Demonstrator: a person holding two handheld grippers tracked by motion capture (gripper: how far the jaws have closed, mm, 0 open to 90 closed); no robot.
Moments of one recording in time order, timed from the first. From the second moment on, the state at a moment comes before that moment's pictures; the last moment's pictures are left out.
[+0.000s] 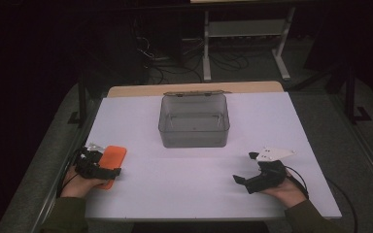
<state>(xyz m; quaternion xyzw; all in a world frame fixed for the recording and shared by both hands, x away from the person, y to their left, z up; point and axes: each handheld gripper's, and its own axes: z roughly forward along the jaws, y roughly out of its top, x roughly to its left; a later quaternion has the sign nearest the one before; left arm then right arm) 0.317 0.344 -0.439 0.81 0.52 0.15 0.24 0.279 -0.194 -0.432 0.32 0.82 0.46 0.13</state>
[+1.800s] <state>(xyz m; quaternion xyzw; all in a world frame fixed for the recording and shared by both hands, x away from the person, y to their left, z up) 0.320 0.341 -0.434 0.81 0.52 0.15 0.22 0.279 -0.193 -0.432 0.32 0.82 0.45 0.13</state>
